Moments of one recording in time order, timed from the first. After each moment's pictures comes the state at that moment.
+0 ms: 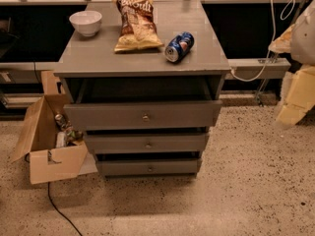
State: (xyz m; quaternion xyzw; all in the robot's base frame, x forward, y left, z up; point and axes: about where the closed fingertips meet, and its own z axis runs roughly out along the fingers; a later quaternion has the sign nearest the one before) arm 0.438 -0.217 0.976 -0.60 0.78 -0.03 0.16
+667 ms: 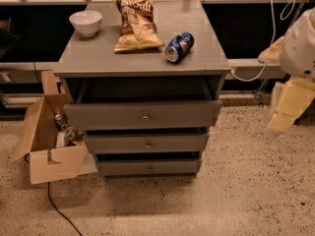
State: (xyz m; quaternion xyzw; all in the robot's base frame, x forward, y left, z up) arm 0.443 -0.206 0.955 -0.62 0.77 -0.01 0.17
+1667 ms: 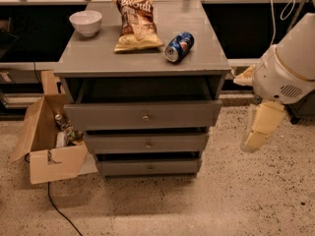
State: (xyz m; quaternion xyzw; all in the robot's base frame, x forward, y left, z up) arm 0.445 -0.181 0.895 -0.64 0.75 0.05 0.16
